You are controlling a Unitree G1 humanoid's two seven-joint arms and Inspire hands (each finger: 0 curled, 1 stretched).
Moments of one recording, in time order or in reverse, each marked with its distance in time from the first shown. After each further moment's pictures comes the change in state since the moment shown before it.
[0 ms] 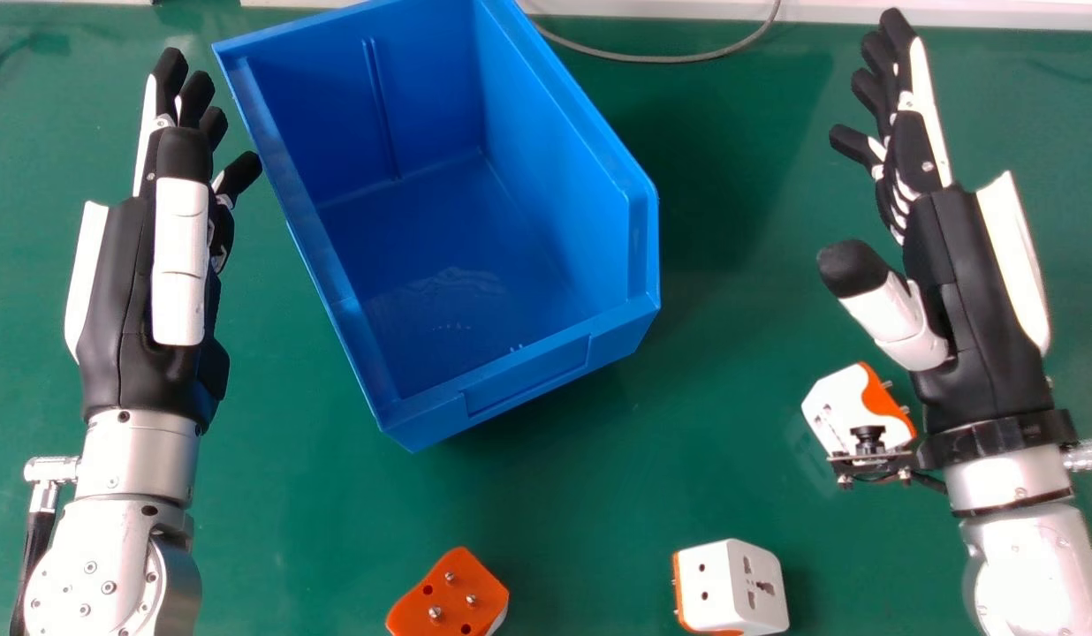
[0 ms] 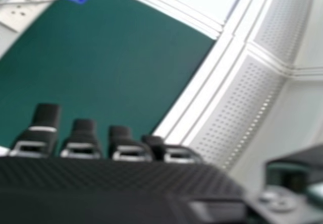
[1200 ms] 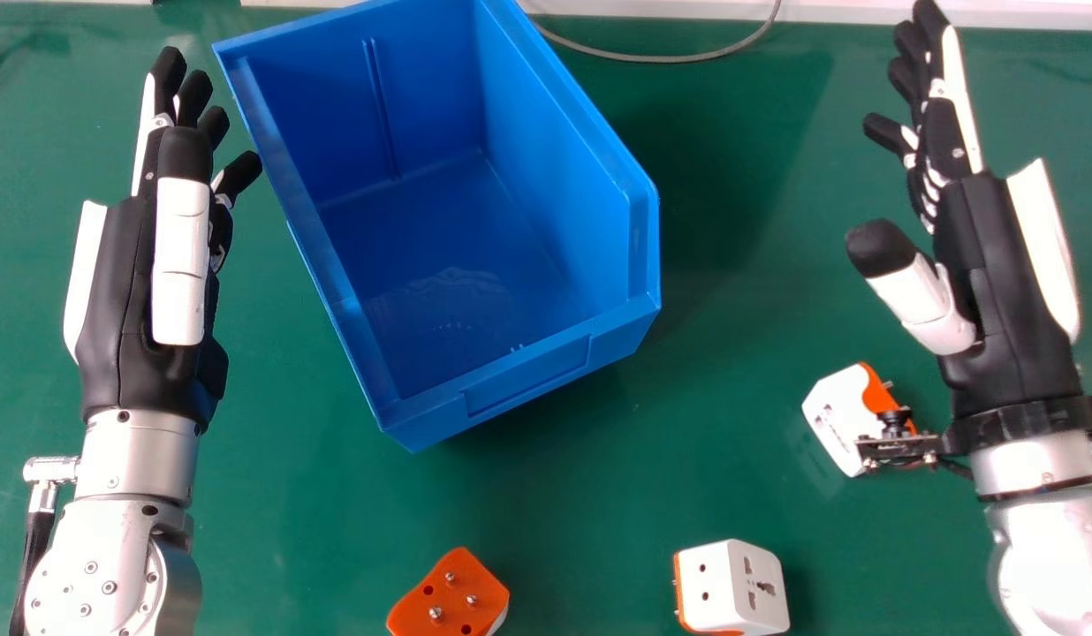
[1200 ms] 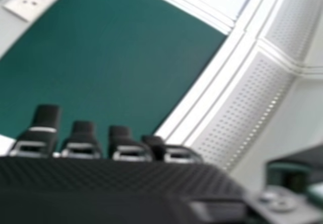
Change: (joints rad) left arm 0.000 0.000 0.000 0.000 0.005 -0.003 0.005; right arm -0.030 -0.040 -0.049 0.007 -0.006 0.047 0.001
